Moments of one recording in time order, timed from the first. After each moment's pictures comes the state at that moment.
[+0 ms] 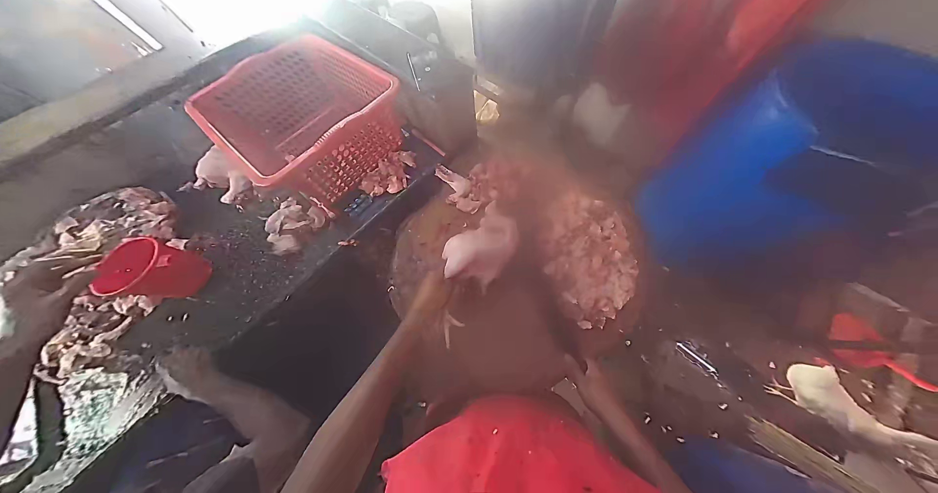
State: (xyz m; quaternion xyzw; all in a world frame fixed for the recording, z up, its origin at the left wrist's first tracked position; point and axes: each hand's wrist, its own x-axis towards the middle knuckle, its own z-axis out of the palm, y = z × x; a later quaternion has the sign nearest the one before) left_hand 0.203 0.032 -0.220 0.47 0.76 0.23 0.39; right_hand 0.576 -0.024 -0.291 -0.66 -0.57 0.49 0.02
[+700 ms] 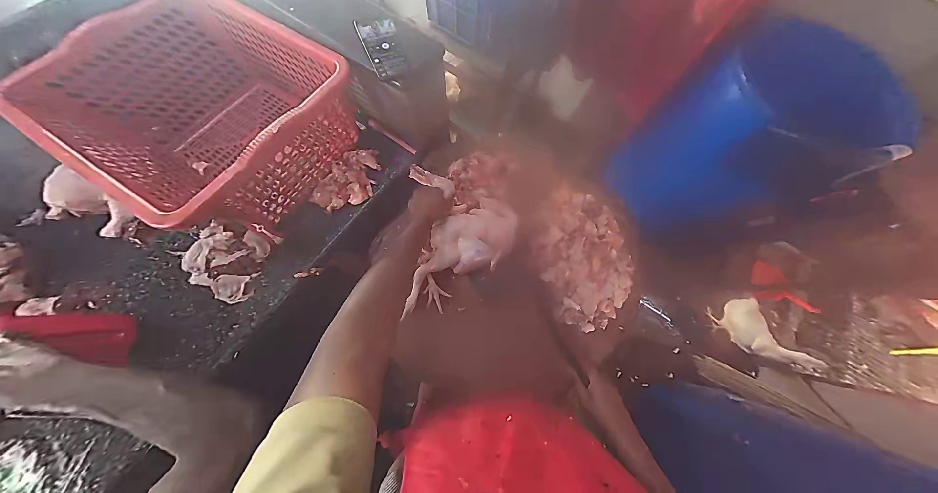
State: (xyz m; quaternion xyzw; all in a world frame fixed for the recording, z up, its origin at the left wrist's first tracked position) left_hand 0.127 0.288 -0.287 0.54 0.78 0.01 0.31; right_hand 0.538 -0.028 -0.269 -0.73 -0.56 0.39 -0.11
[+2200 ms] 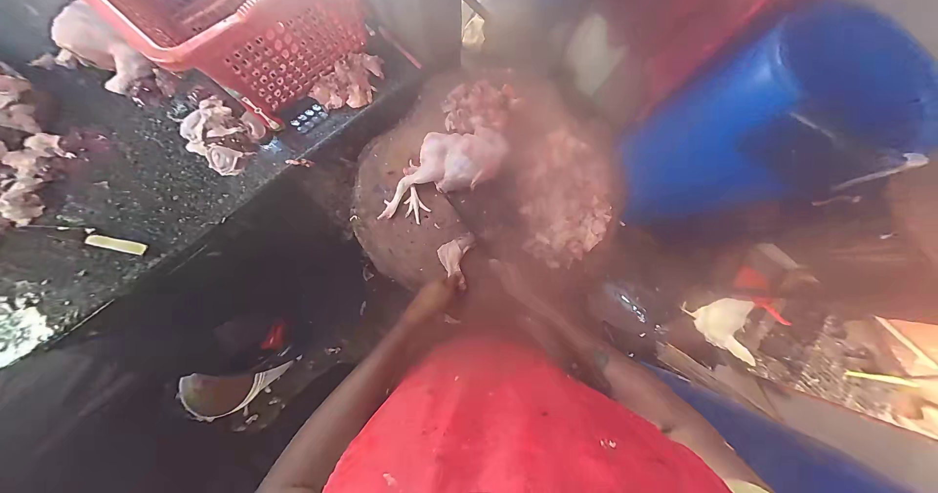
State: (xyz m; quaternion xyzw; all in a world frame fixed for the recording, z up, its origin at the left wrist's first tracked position) left_hand 0.287 -0.070 -0.300 0.33 0.72 0.11 0.60; right_hand 0.490 0.019 -0.272 -0.52 -0.70 0.50 -0.06
